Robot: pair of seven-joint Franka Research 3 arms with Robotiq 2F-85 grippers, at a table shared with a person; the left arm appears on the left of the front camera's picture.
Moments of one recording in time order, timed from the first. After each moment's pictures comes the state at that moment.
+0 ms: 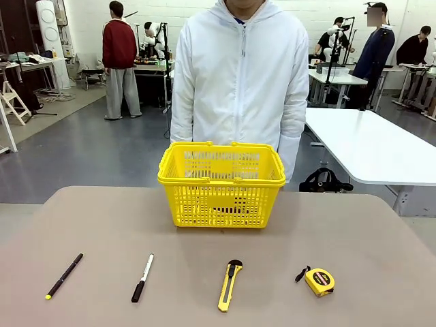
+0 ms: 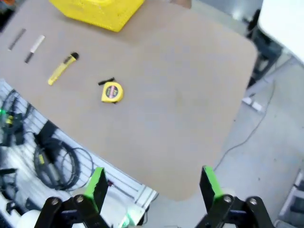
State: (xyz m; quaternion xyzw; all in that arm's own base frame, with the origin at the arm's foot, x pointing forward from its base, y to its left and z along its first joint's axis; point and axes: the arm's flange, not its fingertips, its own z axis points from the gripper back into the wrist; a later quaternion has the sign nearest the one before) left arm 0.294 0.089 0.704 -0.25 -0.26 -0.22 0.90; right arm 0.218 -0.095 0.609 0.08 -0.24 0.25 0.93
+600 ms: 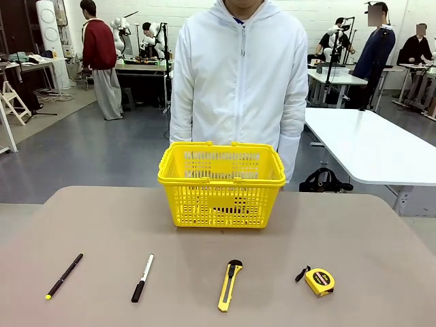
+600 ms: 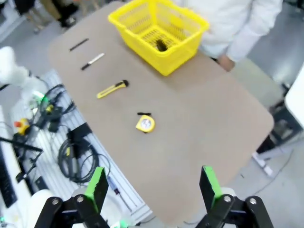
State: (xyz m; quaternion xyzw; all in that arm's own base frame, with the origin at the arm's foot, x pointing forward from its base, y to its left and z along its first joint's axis) left arm 0.294 0.089 0.704 -0.25 -0.26 -0.22 0.90; right arm 0.249 -0.128 0.714 0.19 -0.29 0.39 0.85
